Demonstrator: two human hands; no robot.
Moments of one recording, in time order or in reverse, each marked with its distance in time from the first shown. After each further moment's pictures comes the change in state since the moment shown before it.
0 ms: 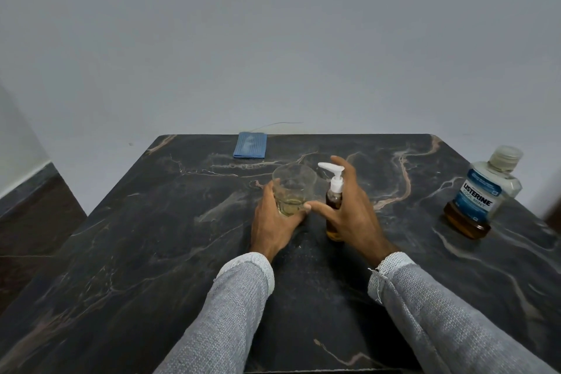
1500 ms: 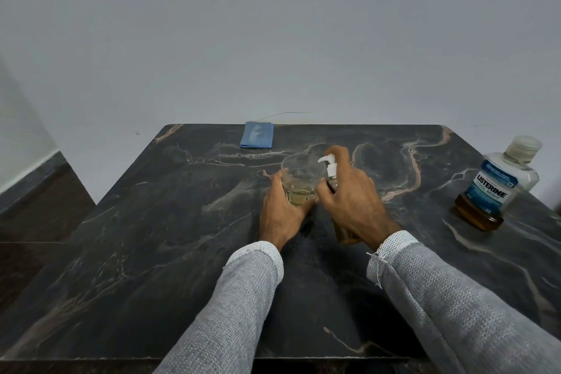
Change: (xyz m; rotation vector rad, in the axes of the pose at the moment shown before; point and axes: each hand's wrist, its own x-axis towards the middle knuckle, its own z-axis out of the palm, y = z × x) left_hand -0.001 0.001 0.000 -0.007 -0.002 -0.025; right_hand 0.011 -0.028 0.007 -0.406 0.000 -0.047
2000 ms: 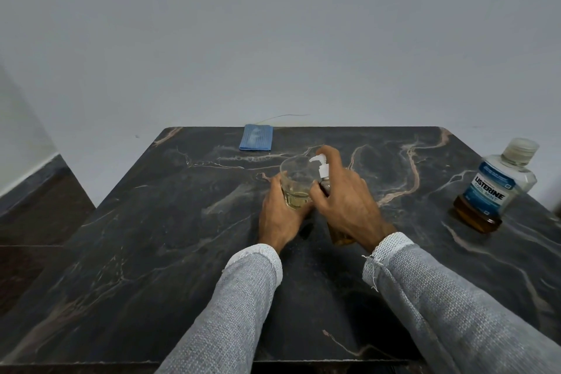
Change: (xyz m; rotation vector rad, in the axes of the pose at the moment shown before) left_hand -0.005 0.004 -0.003 -0.006 0.003 0.007; right_hand 0.001 -0.007 0.002 0.028 -0.015 -0.060
